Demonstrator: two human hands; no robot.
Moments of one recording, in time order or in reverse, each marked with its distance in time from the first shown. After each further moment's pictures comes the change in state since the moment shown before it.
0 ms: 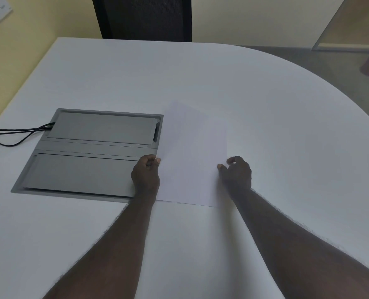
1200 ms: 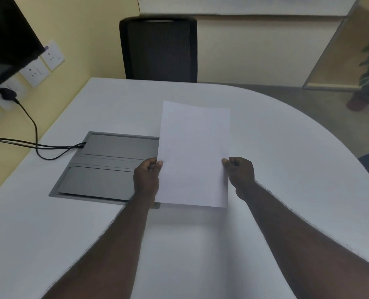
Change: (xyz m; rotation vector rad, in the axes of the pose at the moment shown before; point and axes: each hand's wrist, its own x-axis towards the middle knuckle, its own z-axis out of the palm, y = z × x) left_hand -0.031 0.068 -0.075 -0.262 -0.096 0.031; right_hand -0.046 -0.053 -0.070 0.506 -0.169 -0.164
